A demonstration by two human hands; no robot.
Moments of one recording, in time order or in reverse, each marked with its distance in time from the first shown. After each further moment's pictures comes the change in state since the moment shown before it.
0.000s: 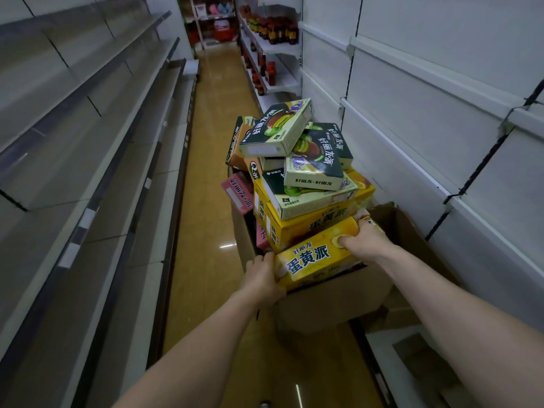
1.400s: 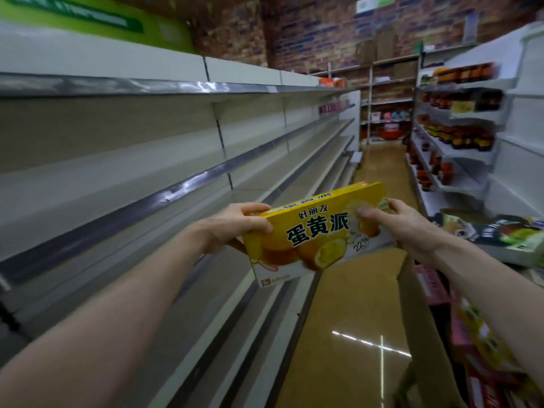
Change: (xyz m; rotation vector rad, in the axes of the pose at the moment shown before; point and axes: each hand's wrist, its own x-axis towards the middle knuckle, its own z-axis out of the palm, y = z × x) left_hand -0.307 -0.187 -0.343 -0.615 0.426 -0.057; right_hand -0.191 -0.296 0.097 0.416 -0.416 -0.780
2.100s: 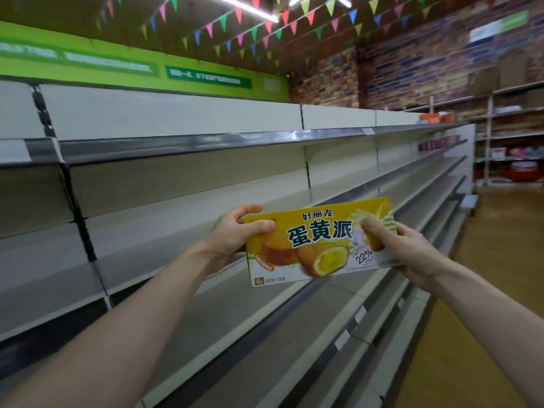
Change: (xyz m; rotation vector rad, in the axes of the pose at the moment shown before) left_hand -0.025 -0.010 -0.121 -0.314 0.624 0.085; right_hand 0.118 -0.066 0.138 0.334 -0.335 -0.222
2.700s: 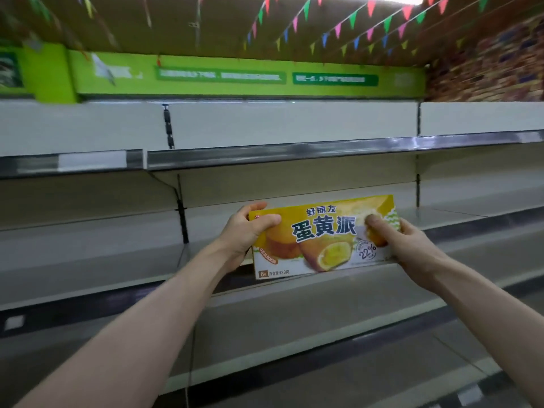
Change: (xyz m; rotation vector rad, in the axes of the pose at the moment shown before) left_hand 0.011 0.015 -0.023 -0.009 0.558 0.017; right_hand 0.138 0.002 0.076 0.089 -0.411 -0.065
